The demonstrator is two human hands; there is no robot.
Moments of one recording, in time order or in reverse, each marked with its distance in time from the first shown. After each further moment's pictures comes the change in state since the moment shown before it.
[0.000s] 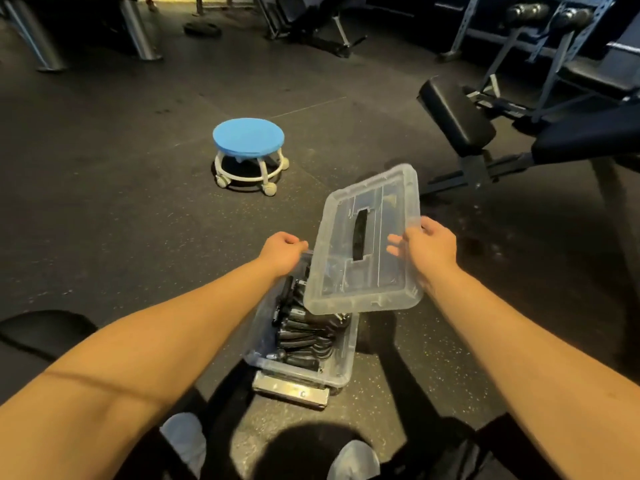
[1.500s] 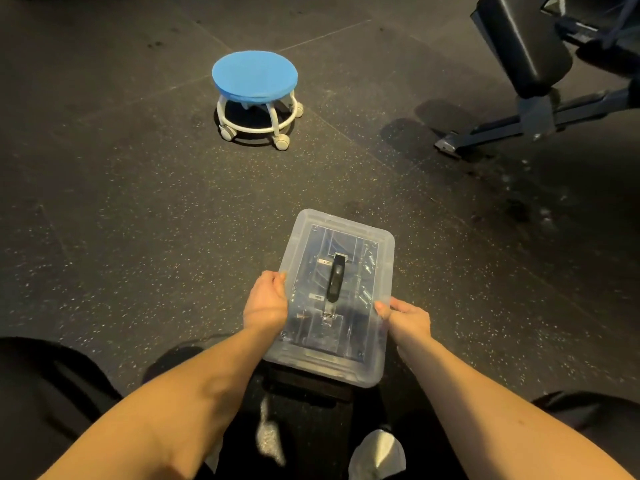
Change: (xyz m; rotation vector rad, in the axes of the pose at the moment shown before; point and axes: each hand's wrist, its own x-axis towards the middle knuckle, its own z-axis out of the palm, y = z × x) left_hand 0.034 -0.168 0.025 0.279 0.200 -0.094; right_hand 0.002 0.190 0.058 -0.090 -0.025 0.504
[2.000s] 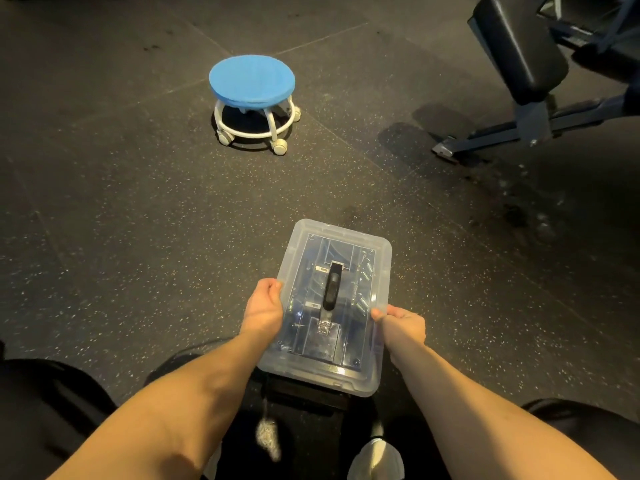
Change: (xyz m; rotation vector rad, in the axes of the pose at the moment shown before) left_hand 0.005 -0.004 -0.003 -0.139 -0.063 0.006; right_hand 0.005 -0.003 0.013 -0.064 0.128 0.081
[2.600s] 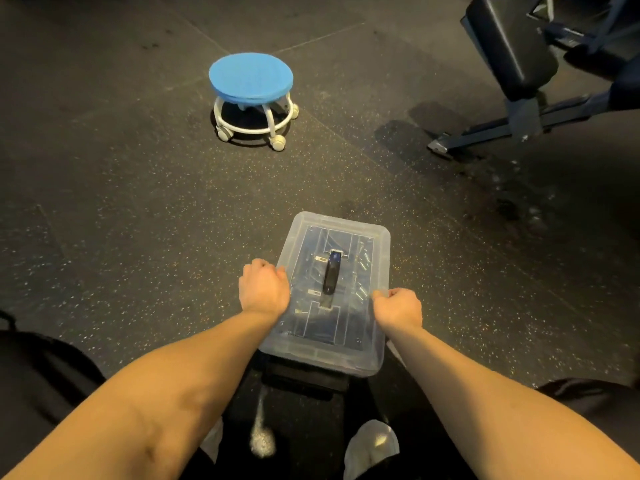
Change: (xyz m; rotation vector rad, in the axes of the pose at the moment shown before) left_hand -0.016 0.039 -0.012 0.487 0.173 0.095; right_hand -0.022 -0.015 -0.008 -0.388 0.074 -0.237
